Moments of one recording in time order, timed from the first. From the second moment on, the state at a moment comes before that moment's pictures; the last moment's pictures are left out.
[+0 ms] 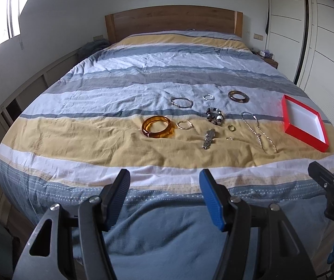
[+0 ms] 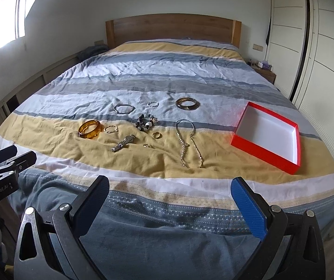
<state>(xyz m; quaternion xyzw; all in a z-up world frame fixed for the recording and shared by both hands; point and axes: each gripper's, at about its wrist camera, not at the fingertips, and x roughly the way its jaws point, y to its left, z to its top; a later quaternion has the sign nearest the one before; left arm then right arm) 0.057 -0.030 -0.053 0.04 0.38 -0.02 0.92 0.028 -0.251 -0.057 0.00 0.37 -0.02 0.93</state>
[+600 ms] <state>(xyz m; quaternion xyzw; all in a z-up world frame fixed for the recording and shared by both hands) 0.083 -0.043 -0.079 0.05 0.43 -0.03 0.90 0.046 -0.265 -0.075 0.00 0.39 -0.02 0.92</state>
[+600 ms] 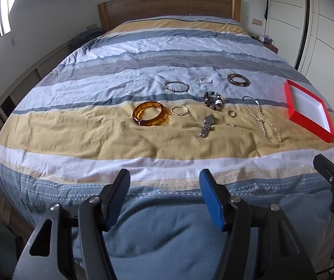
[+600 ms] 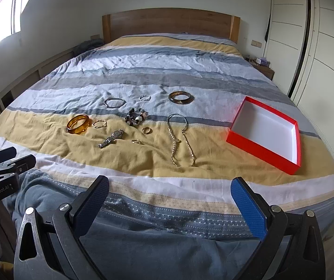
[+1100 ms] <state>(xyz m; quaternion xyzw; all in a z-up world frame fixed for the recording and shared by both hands) 0.096 -0.042 -0.093 0.06 0.43 -0.02 0.90 0.059 -0.259 -0.087 -0.03 0.41 -0.03 0.91</state>
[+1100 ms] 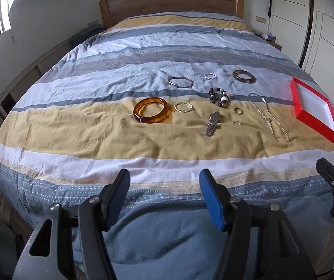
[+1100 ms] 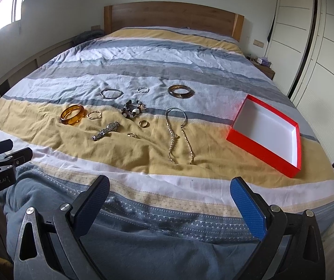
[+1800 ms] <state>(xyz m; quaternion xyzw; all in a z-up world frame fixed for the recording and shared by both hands) 0.154 -0.055 -0.117 0.03 0.48 -0.07 0.88 0.112 -0.301 -0.119 0.05 0.45 0.04 0.89</state>
